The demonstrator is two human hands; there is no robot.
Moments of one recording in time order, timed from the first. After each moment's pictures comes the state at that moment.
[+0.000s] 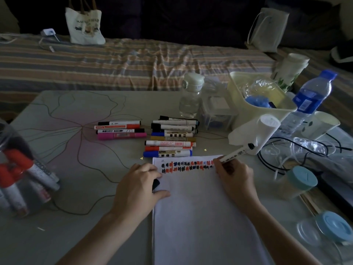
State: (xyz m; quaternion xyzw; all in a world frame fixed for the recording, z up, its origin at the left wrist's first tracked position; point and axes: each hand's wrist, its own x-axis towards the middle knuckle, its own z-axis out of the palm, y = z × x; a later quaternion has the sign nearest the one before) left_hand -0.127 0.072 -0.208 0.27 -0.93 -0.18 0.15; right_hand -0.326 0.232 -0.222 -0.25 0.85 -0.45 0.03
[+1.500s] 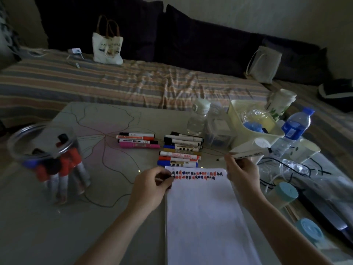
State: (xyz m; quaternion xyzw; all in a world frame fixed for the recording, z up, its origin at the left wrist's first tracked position) left_hand -0.103 0.085 -0.161 0.34 -0.78 -0.47 0.23; right_hand -0.281 0.222 -0.128 -0.17 0.76 -0.62 0.10
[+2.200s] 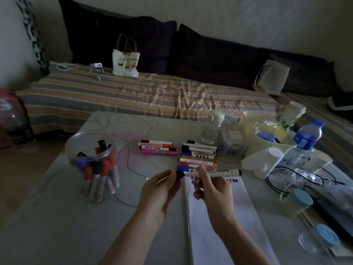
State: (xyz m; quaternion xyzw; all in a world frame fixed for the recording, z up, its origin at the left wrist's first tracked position) left_hand -0.057 0.086 -0.130 0.37 -0.32 -0.81 0.31; right_hand -0.145 0.179 -0.114 -0.22 0.62 -0.72 0.23
